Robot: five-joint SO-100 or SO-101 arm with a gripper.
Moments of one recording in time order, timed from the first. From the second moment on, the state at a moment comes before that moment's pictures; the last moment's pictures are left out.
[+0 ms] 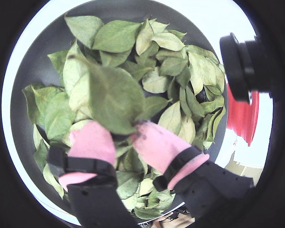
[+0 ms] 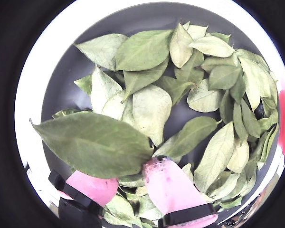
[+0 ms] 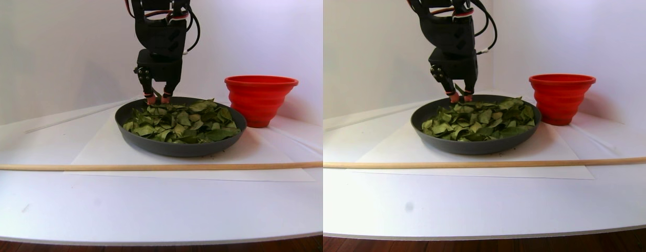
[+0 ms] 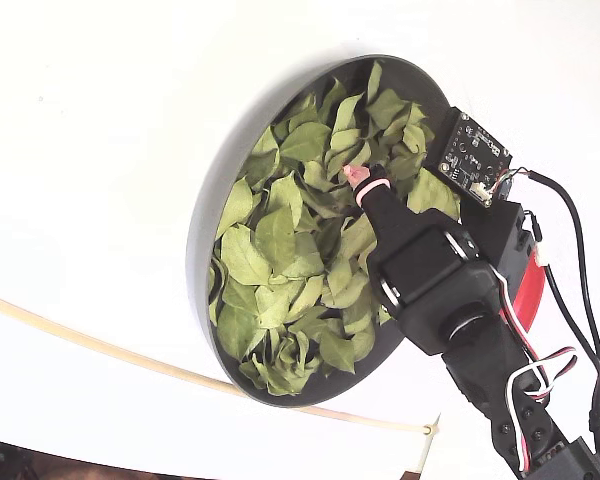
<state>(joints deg) 5.2 84.7 114.9 -11.1 -92.5</state>
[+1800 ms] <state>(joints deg) 16.1 107.1 122.3 3.3 -93.6</state>
